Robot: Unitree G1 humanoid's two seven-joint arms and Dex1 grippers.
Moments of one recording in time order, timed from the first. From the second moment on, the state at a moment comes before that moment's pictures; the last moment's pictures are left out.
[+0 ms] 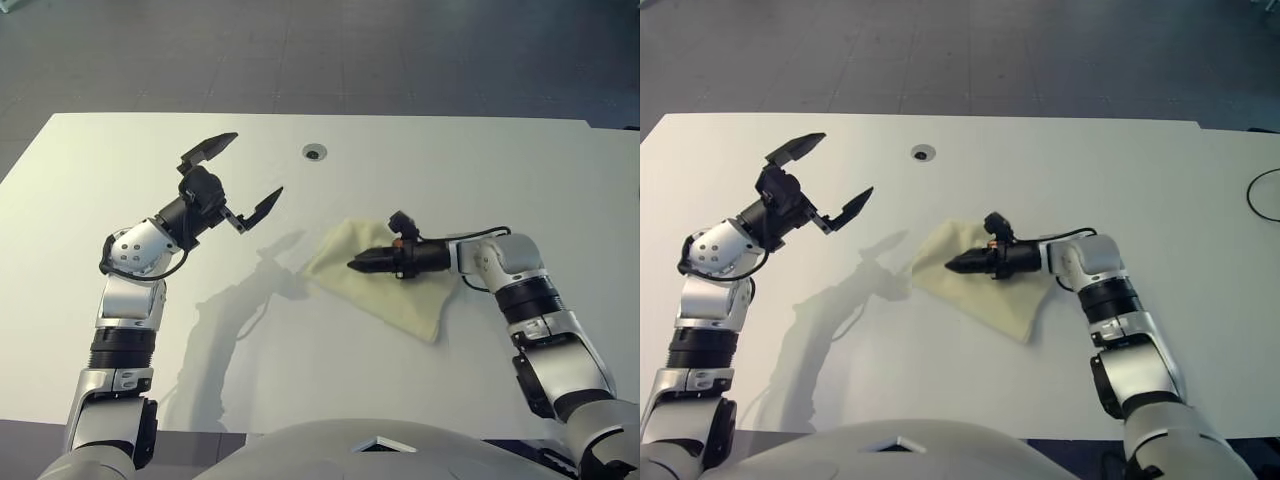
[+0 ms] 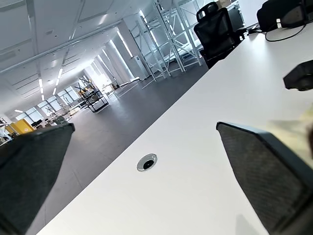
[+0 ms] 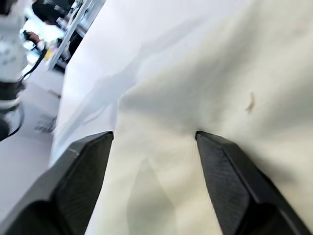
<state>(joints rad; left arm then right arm) -0.25 0.51 0.03 0.10 -0.21 -0.31 -0.71 -0.58 -0.46 0.21 0.48 0.51 0.88 1.02</state>
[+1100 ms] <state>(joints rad) -0.22 0.34 -0.02 -0.02 -0.02 -0.16 -0.37 -0.56 -0.57 -0.19 0.59 0.26 0.32 0.26</state>
